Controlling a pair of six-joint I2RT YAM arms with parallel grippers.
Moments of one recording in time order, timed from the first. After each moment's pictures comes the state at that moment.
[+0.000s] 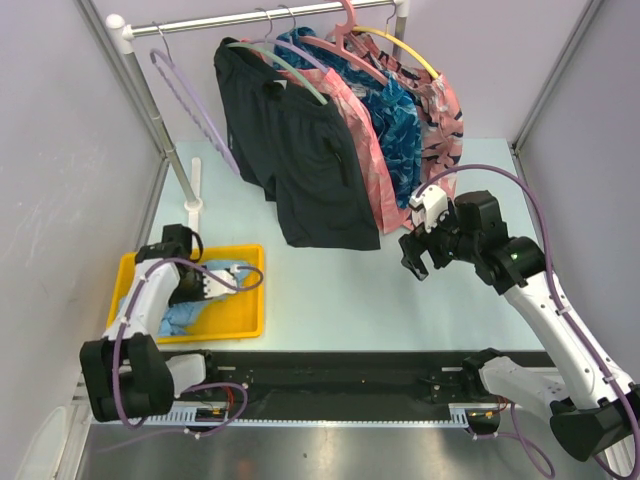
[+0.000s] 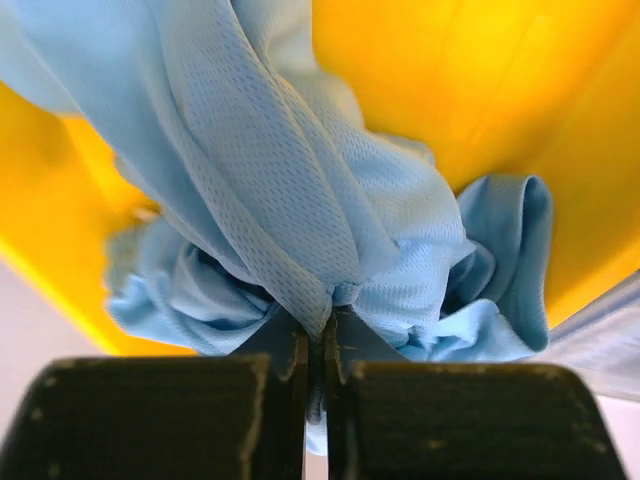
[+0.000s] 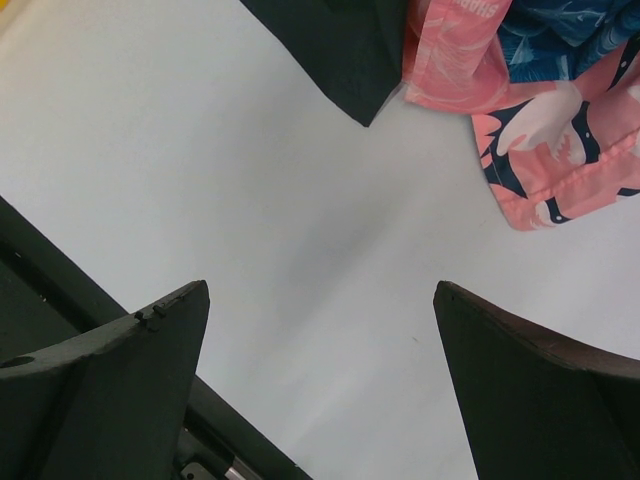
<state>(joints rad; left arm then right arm) 0.14 1.19 0.79 -1.03 -0.09 1.51 0.43 0.99 1.11 -0.81 -0.22 -0.26</state>
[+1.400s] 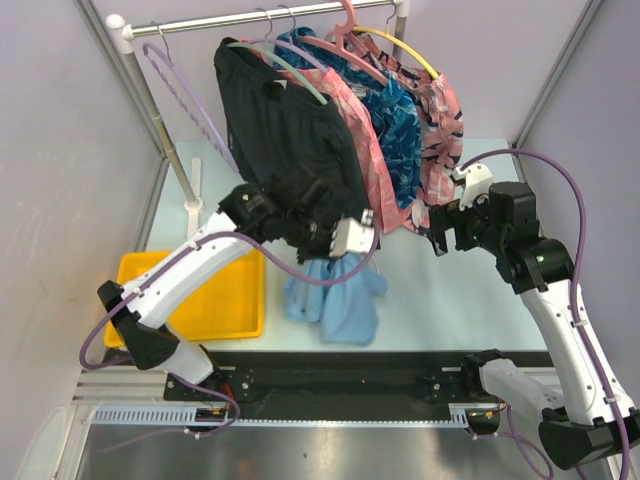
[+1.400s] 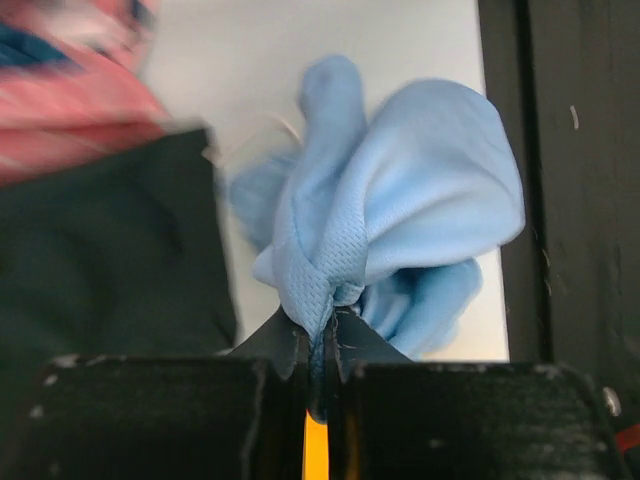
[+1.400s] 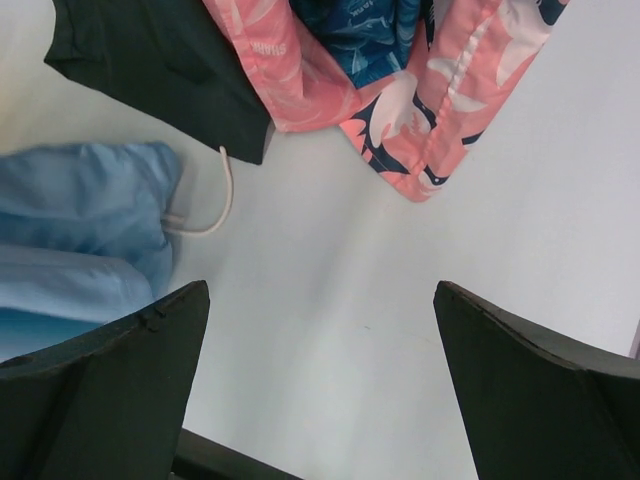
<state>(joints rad) -0.87 1.56 1.85 -1.17 0.41 0.77 0.26 0.95 1.19 -0.79 -0.09 -0.10</state>
